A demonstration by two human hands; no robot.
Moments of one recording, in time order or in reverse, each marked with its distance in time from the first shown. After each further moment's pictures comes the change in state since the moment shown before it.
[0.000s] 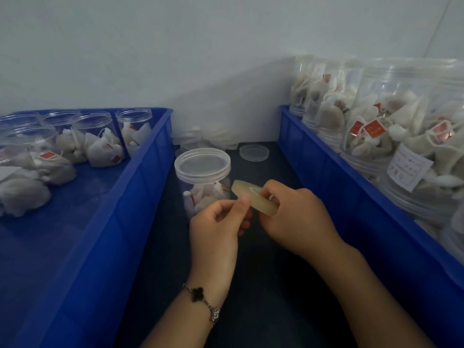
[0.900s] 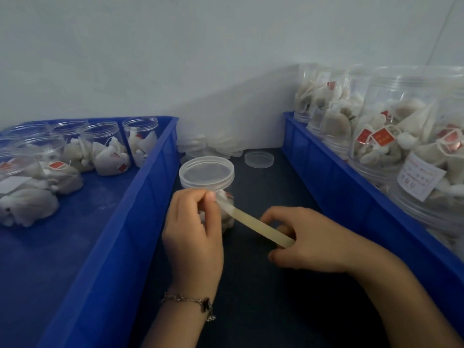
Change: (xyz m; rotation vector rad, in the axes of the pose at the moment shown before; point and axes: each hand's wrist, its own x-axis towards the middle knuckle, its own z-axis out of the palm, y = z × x) left_hand 0.018 0.003 -0.029 0.594 0.390 0.904; right_hand -0.001 -0.010 -0.032 0.214 -0.556 0.087
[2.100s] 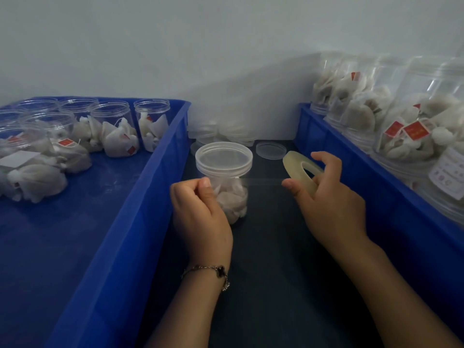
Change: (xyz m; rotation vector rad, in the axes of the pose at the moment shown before) left_hand -0.008 -0.024 0.025 -0.081 0.148 -0.382; right_hand 0.039 0.029 0.024 -0.149 0.866 -0.002
